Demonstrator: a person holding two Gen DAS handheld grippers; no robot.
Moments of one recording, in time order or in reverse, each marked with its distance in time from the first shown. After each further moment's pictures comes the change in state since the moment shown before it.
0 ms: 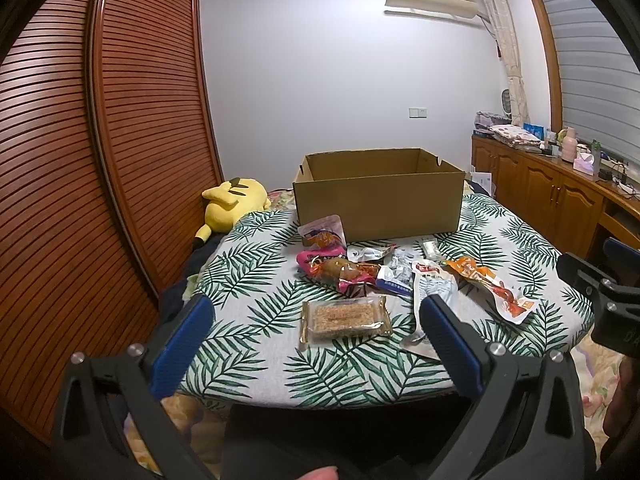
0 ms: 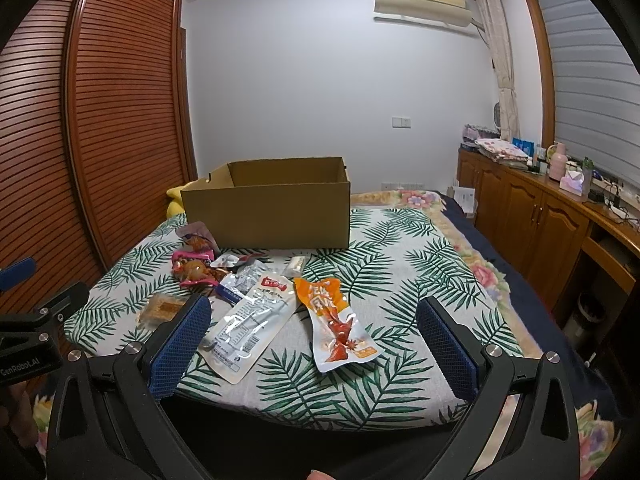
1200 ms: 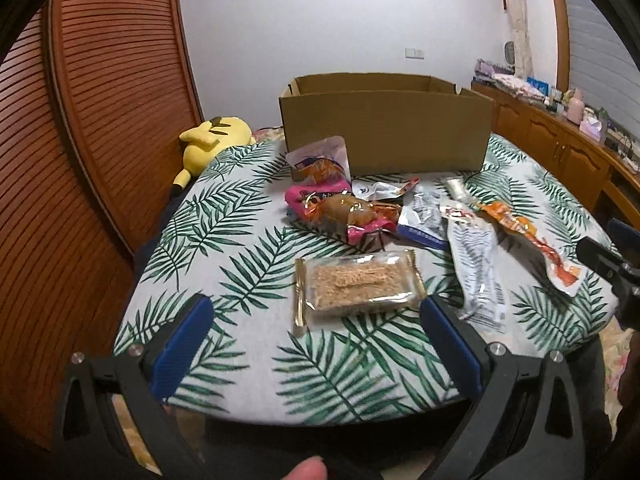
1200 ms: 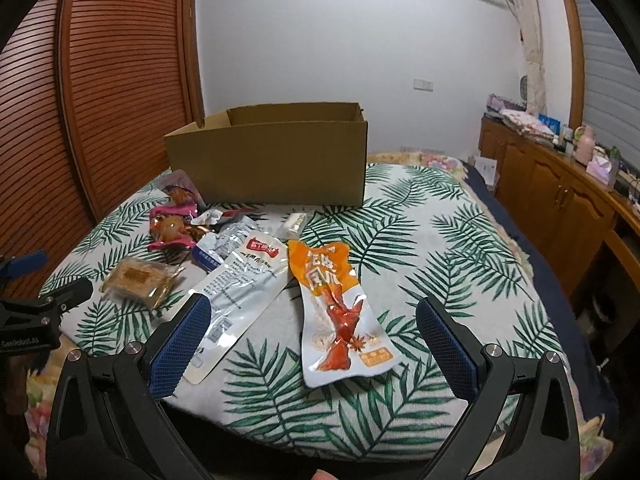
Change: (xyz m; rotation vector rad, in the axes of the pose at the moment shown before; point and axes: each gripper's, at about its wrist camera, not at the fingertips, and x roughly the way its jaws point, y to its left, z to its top) left arm 0.108 0.006 -0.019 0.025 0.242 -0.048; right arm 0.094 -0.017 -0.013 -0.050 0.162 0.078
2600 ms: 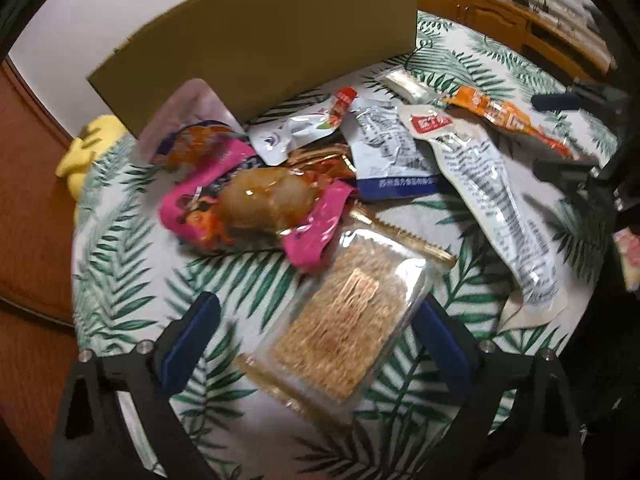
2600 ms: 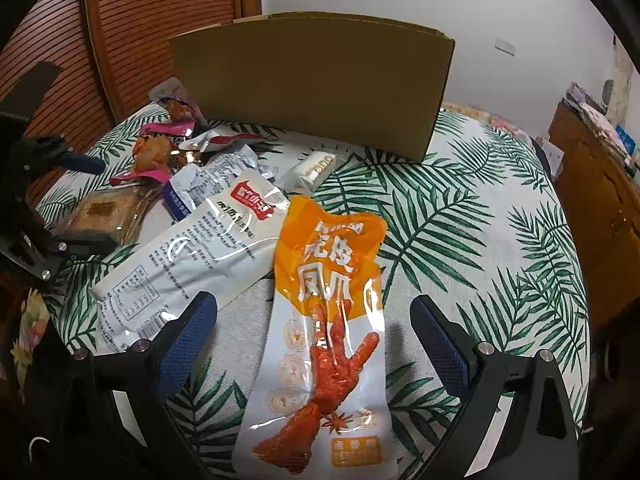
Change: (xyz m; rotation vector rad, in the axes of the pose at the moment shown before) left arm 0.118 -0.021 0.048 0.440 0.337 -0.287; right arm 0.107 -0.015 0.018 -0.202 0.291 0.163
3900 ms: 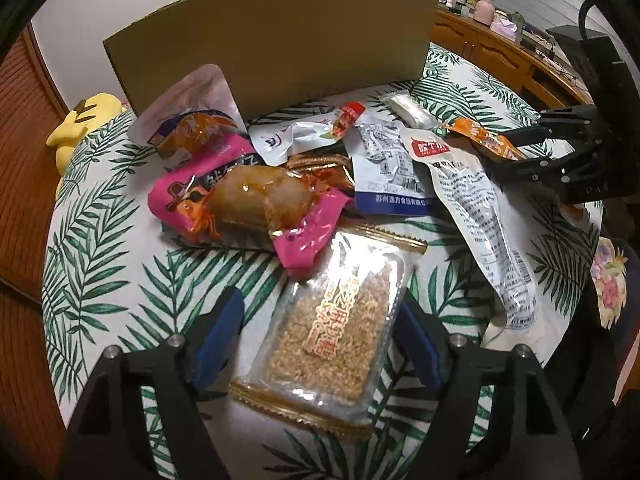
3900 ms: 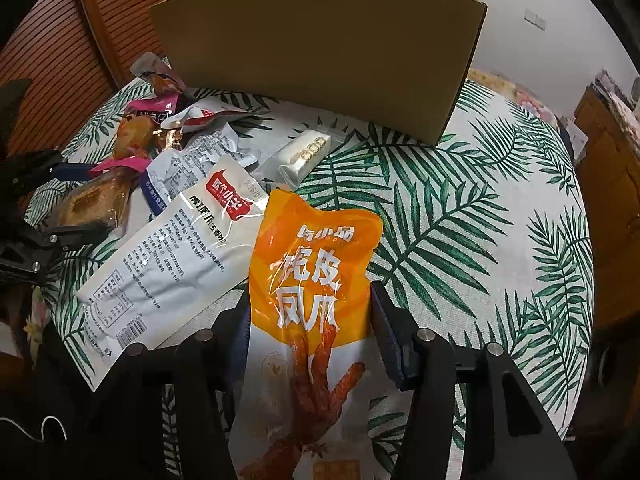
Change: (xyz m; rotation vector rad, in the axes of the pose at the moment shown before) left arm -0.002 0.005 -0.010 -0.116 -0.074 -0.073; right arm 0.026 -0.015 0.031 -0.050 0.190 0.064
